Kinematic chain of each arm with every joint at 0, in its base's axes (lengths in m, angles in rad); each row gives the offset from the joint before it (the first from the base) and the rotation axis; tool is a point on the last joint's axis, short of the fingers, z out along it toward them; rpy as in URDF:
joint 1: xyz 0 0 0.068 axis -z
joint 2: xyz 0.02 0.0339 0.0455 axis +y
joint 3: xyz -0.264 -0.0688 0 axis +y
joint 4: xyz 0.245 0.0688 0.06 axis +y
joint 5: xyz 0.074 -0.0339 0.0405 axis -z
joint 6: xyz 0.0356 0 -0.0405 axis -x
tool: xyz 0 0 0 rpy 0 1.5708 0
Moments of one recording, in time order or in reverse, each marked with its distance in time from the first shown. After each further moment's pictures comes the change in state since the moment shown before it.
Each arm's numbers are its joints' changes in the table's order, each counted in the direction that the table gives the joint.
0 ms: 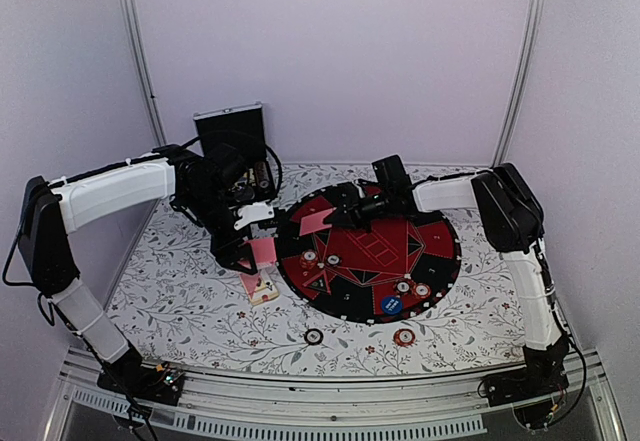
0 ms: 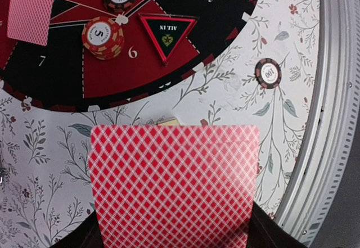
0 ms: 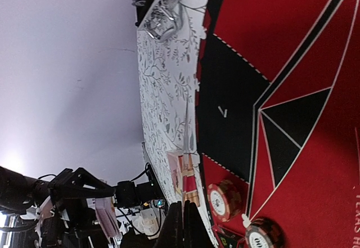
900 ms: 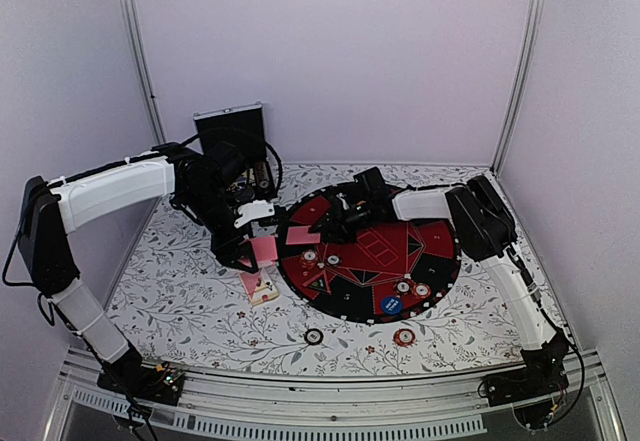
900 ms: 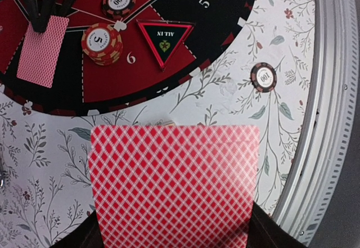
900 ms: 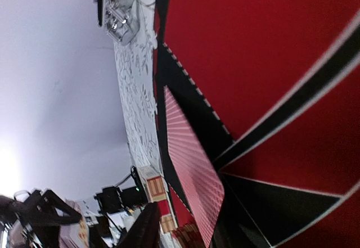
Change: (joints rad) left arm 0.000 0.000 -0.015 0.009 0.015 0.002; right arm -0.046 0.247 -0.254 0.108 0.019 0.023
